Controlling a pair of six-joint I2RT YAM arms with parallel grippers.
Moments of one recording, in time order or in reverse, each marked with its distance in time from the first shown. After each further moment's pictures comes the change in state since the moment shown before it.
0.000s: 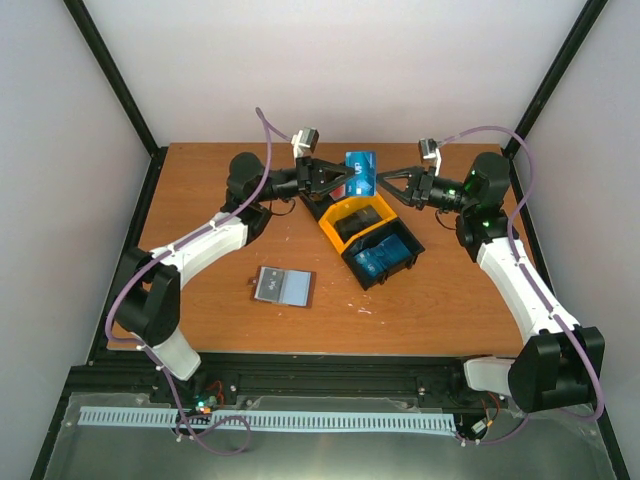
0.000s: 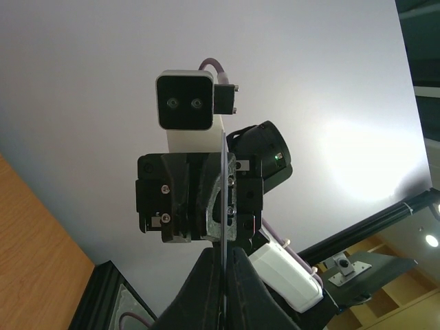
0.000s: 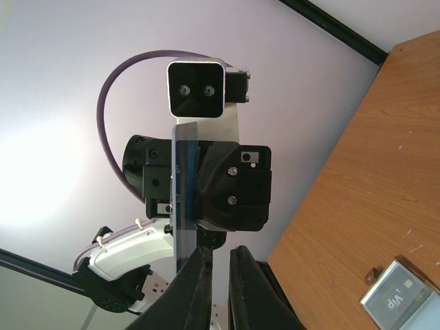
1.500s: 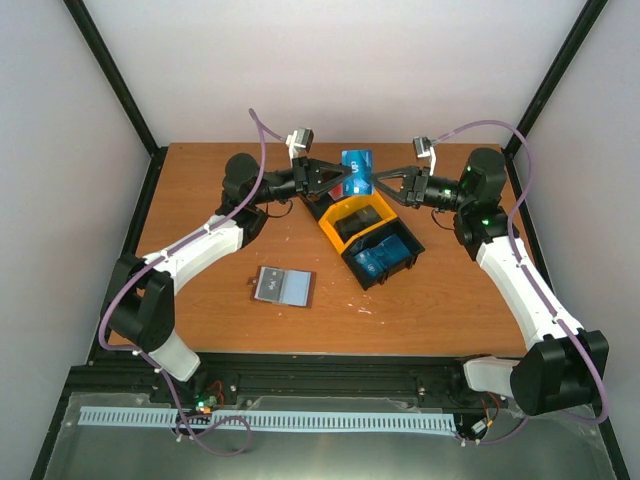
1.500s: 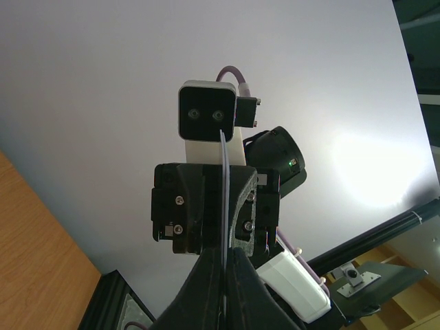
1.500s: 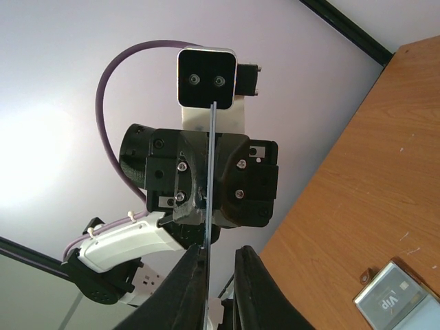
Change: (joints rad) left arm 0.000 -0.045 -0.025 -0.040 -0.041 0.040; right arm 0.048 -0.010 0.053 -0.113 0.023 -0.111
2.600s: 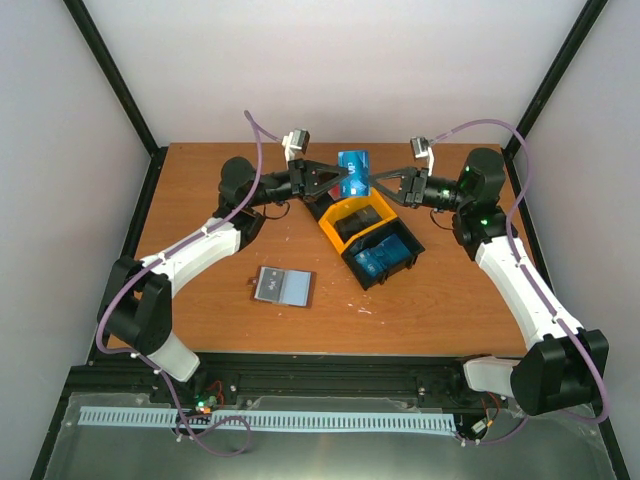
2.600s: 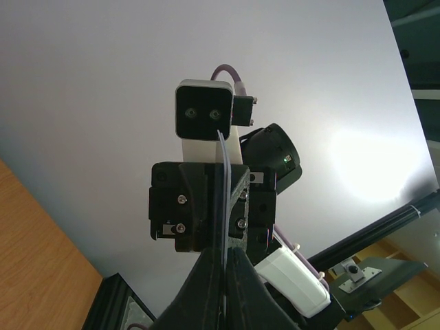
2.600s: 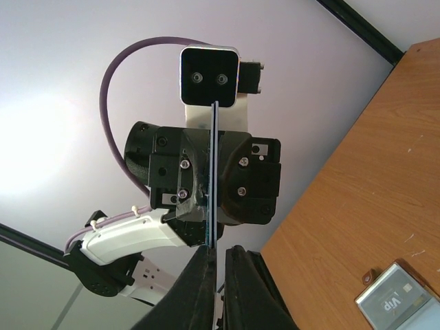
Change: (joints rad) left arm 0.005 -0.022 -0.031 0.037 0.000 0.003; right arm 0.010 0.002 0.001 0.012 -0.015 -0.015
